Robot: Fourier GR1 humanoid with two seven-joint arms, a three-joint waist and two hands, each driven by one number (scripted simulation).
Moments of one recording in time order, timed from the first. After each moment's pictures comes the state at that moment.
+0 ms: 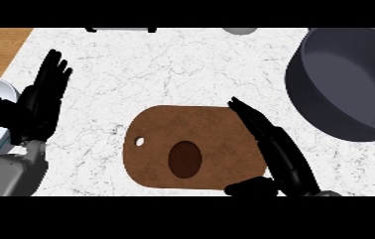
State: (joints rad) left arm -0.22 0.50 -0.16 -1.58 0.38 0.40 0.12; right arm -0.18 -0.43 0.60 -1.90 0.40 -0.18 0.45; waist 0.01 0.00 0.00
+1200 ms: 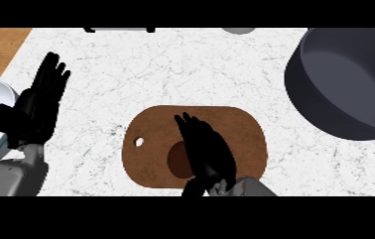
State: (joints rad) left arm -0.19 0.41 -0.07 -1.61 0.29 0.32 0.17; right arm -0.39 -0.04 0.73 -1.66 0.57 0.19 0.96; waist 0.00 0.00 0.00
